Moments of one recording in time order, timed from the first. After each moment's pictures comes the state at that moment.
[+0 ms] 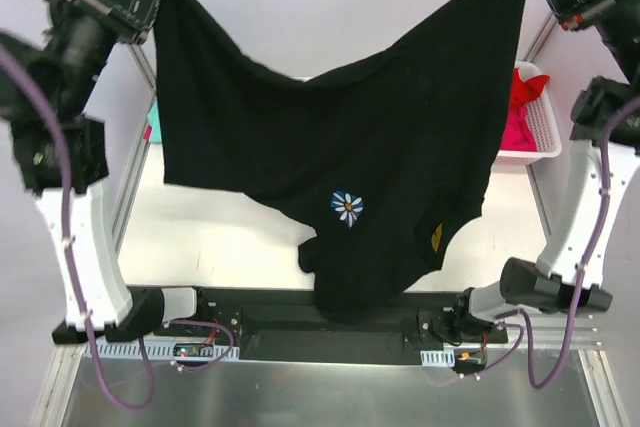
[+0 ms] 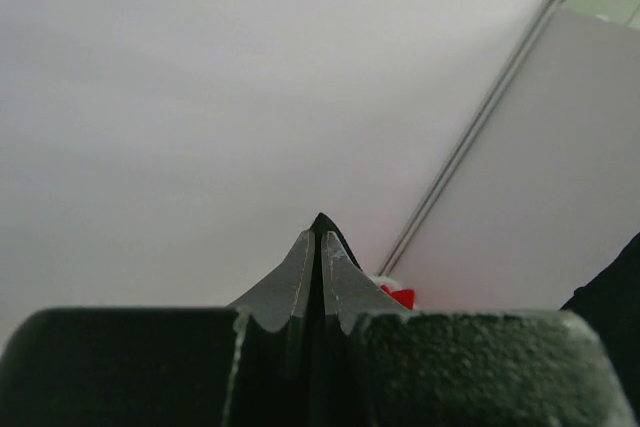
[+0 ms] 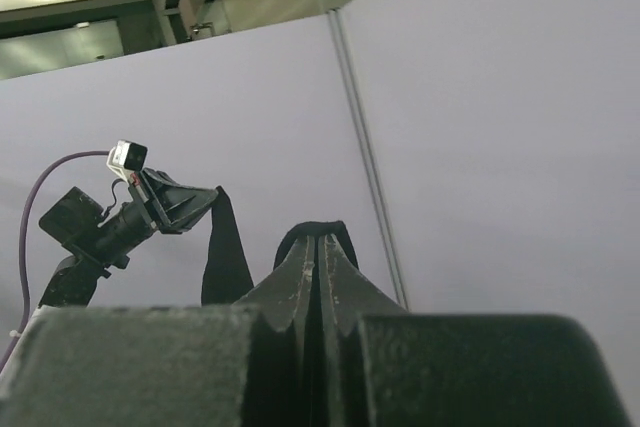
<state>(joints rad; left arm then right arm) 0.06 1.26 2.13 -0.36 0.45 -0.67 -0.24 1.44 2.12 0.46 -0.87 1.29</state>
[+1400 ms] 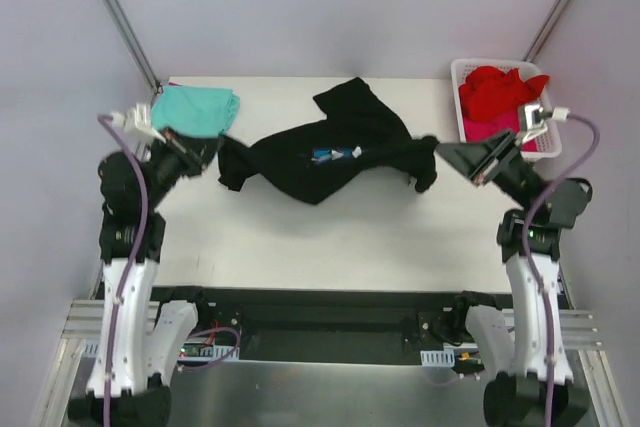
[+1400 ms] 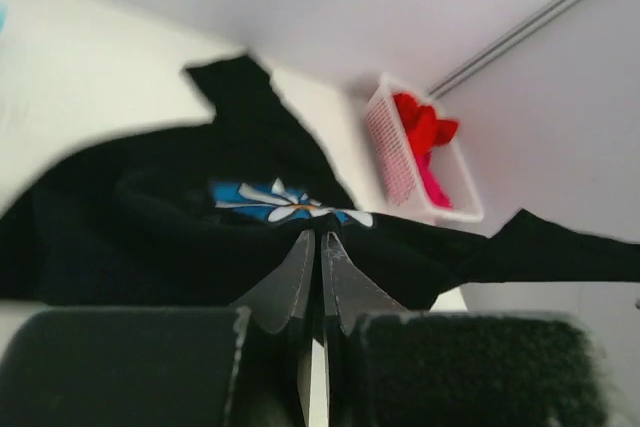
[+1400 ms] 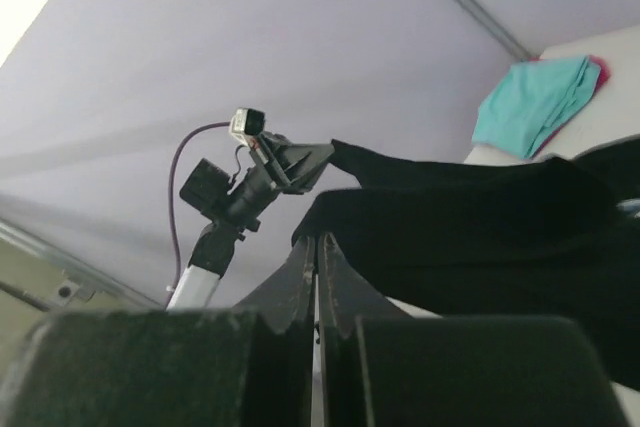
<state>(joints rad) 0.06 0.81 1.00 -0.13 0.51 -0.73 -0.17 0.90 0.84 0.76 -1.01 1.49</state>
